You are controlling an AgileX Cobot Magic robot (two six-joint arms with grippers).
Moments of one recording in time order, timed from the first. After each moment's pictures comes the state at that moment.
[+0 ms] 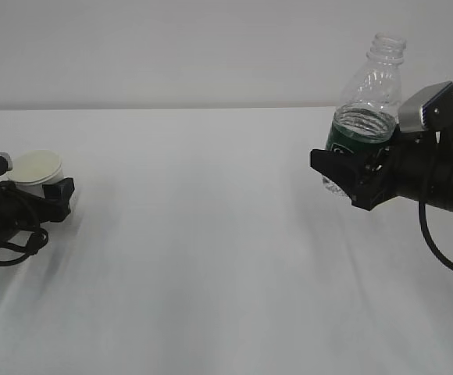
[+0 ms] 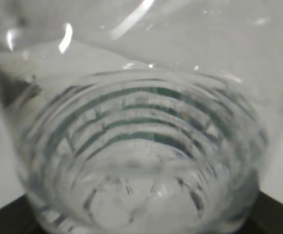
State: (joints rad) left arm -0.08 2.18 -0.67 0.04 -1.15 -0.09; right arm 0.04 1.76 -0.65 -0.92 -0.96 0.38
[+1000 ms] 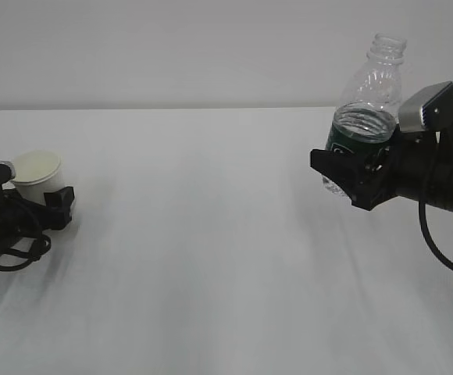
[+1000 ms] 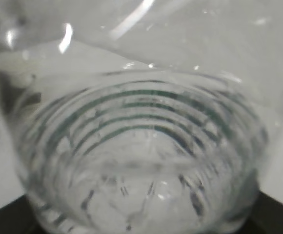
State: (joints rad) left arm -0.08 2.22 -0.68 0.02 -1.15 -0.09; right arm 0.04 1.76 -0.65 -0.92 -0.96 0.38
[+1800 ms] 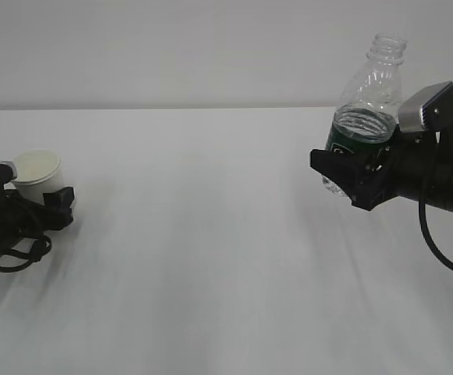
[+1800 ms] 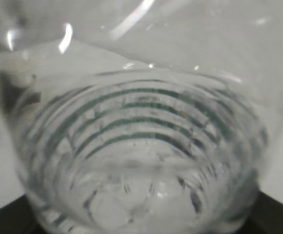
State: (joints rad) left arm -0.08 2.22 -0.68 0.03 -1.15 -0.09; right arm 0.04 1.76 -0.65 -0.92 -0.96 0.38
